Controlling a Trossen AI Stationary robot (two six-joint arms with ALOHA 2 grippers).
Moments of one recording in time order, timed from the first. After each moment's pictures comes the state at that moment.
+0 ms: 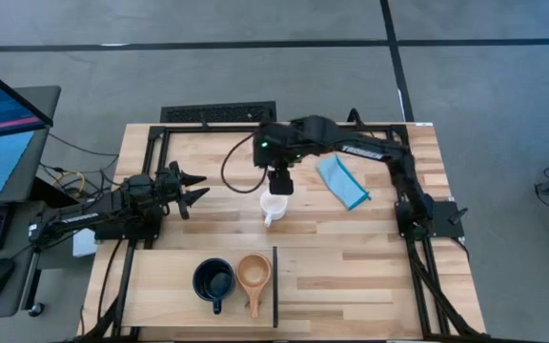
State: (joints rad) left arm 0.27 0.09 0.05 -0.06 -0.06 -0.18; right arm -0.13 2.11 2.35 -1.33 0.05 -0.28
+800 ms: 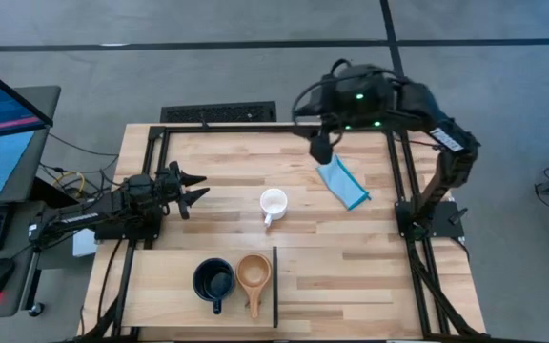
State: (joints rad) left arm 0.27 0.09 0.04 -0.06 -0.06 -0.18; right arm -0.16 1.71 2.35 -1.16 0.05 -0.13
